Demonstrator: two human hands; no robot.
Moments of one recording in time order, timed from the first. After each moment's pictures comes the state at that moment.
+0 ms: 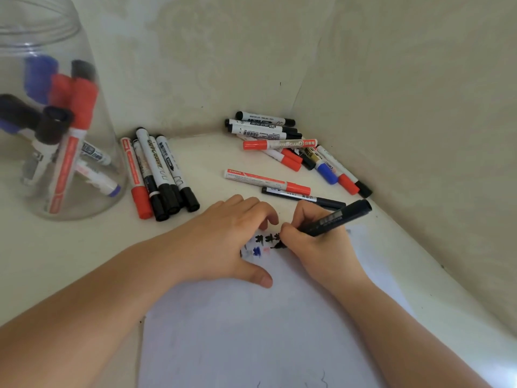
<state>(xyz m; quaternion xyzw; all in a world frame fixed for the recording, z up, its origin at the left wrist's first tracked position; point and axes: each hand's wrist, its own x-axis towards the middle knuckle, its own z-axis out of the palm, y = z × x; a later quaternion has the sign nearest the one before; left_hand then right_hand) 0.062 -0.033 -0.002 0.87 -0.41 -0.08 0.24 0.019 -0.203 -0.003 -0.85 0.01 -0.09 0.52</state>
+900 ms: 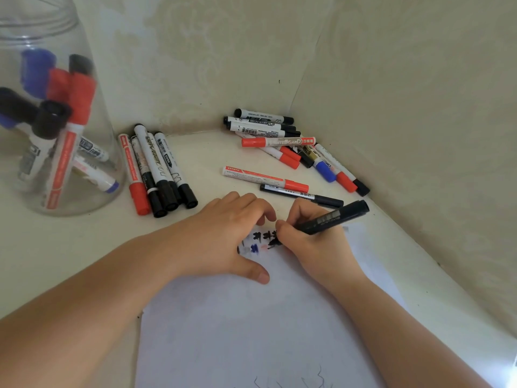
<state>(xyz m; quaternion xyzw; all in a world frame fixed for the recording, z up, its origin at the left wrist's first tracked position) 0.062 -0.034 -0.003 0.87 -0.41 -0.09 0.24 0.019 -0.205 -0.005 -0.85 -0.02 -0.07 0.52</state>
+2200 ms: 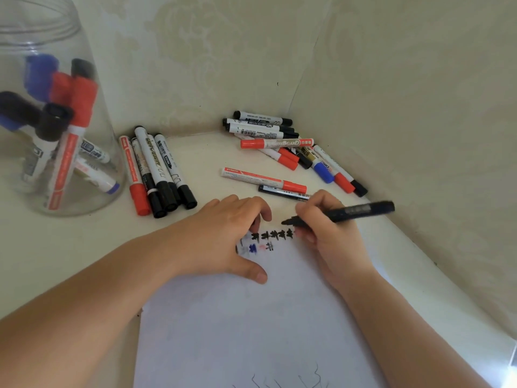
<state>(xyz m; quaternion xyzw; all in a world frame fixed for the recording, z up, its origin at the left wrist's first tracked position) 0.060 -0.032 0.000 0.87 -0.40 -0.10 0.28 0.021 -0.215 0.004 -0.74 0.07 -0.06 0.67</state>
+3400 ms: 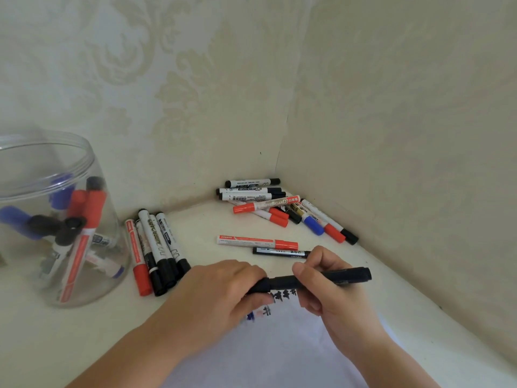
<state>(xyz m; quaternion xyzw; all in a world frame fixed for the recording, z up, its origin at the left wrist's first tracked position) 0.050 -0.033 0.023 0.88 -0.42 0.11 0.20 0.006 -0.216 0.027 -0.67 0.02 -0.04 0.74</state>
